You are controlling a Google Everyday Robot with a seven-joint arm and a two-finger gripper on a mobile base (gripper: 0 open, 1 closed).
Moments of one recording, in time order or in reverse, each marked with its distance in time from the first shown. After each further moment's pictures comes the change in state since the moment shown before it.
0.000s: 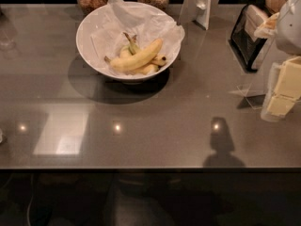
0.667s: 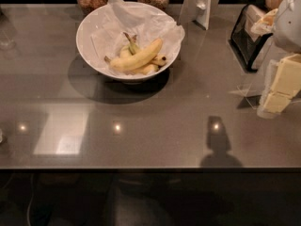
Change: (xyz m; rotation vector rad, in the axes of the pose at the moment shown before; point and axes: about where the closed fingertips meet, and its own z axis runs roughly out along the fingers) arm -0.008 -0.004 -0.002 0.022 -0.034 -0.018
